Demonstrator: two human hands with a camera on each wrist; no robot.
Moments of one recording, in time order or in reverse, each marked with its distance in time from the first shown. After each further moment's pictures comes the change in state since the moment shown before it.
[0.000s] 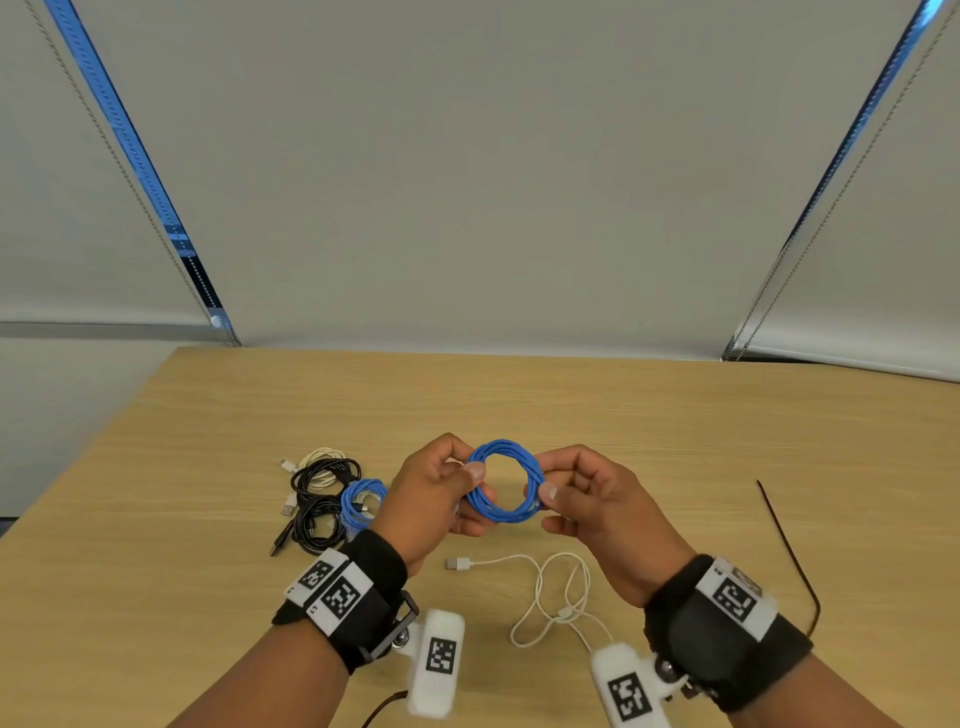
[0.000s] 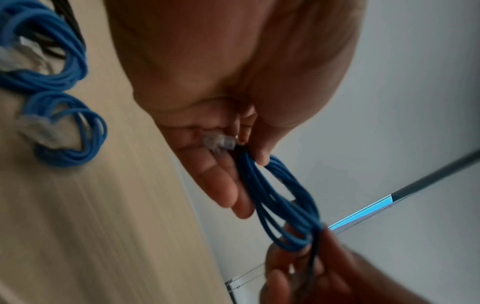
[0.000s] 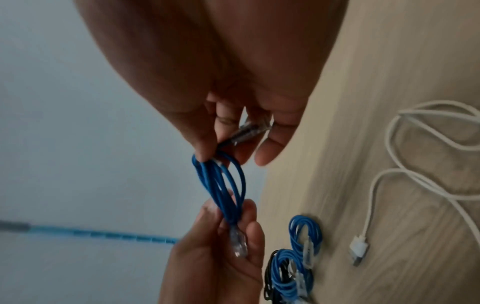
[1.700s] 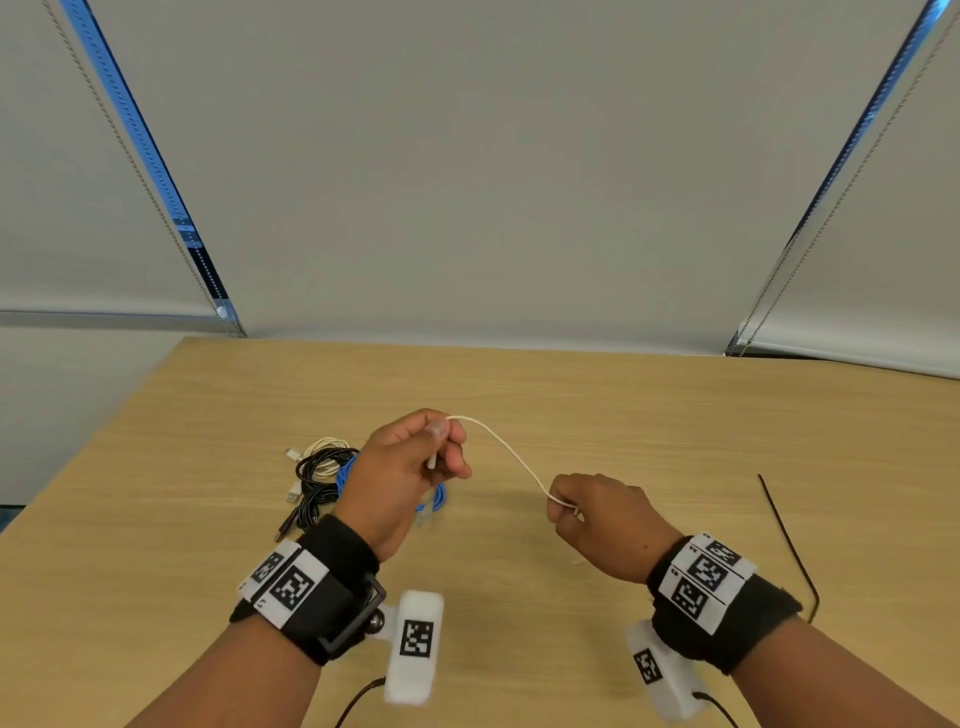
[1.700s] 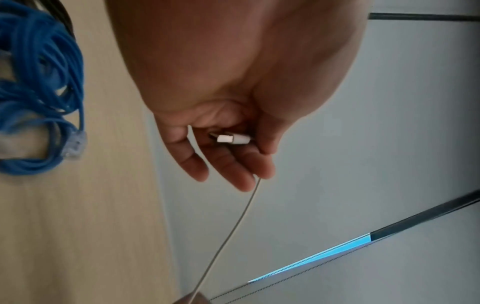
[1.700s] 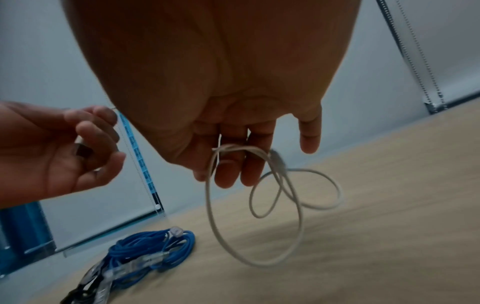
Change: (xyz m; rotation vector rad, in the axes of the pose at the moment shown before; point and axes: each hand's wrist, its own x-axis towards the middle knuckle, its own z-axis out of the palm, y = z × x) left_hand -0.023 0.031 -0.017 -0.190 0.037 0.136; right_hand 0.009 0.010 -0.018 -1.302 -0.145 -0.084
